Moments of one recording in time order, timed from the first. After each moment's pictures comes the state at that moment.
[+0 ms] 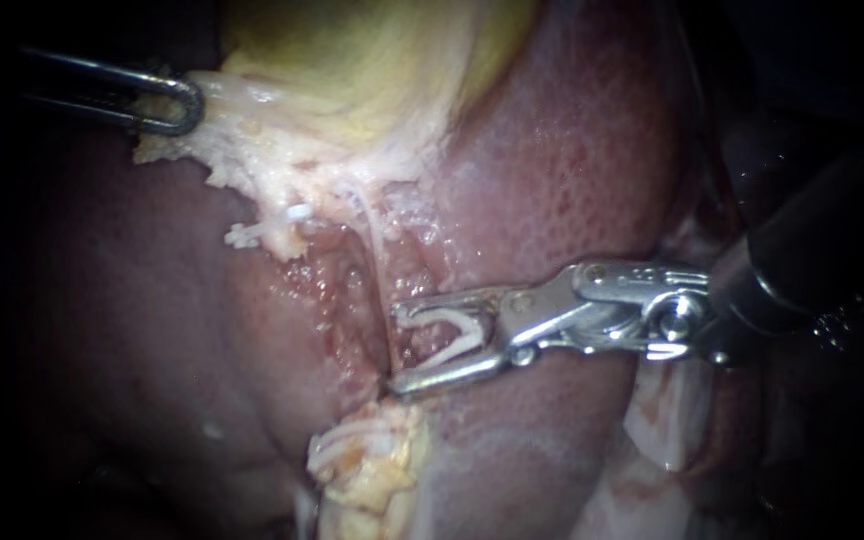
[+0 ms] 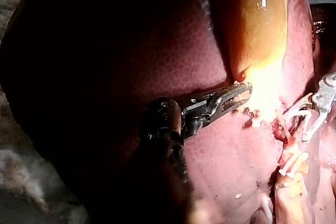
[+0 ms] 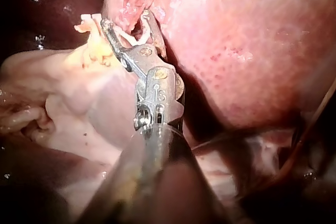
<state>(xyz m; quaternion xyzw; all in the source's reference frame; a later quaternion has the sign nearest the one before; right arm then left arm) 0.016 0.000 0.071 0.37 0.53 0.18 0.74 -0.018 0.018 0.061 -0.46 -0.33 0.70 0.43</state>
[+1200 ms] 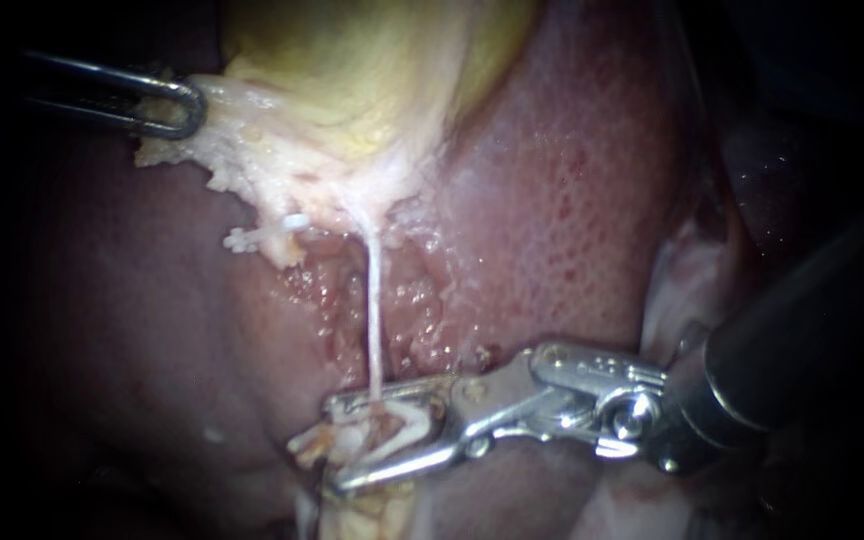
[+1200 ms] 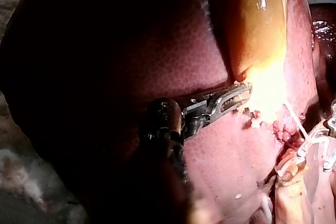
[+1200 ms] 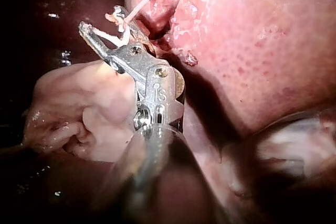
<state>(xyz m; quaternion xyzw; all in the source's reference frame) 0.020 -0.005 0.066 0.43 0.59 0.16 0.66 -0.018 0.017 0.061 -0.46 -0.33 0.70 0.43</state>
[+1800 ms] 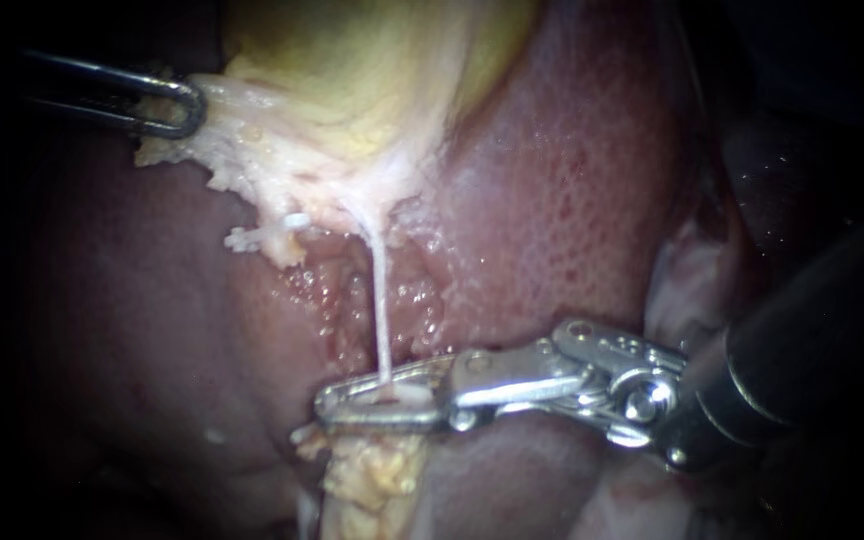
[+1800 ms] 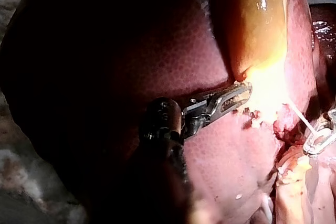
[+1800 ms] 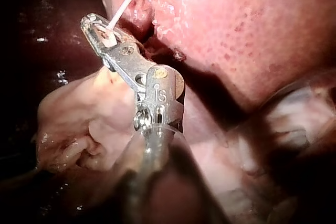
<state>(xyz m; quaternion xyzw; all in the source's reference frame) 0.018 -0.004 0.065 0.48 0.55 0.22 0.65 -0.018 0.017 0.061 -0.46 -0.33 0.70 0.43</state>
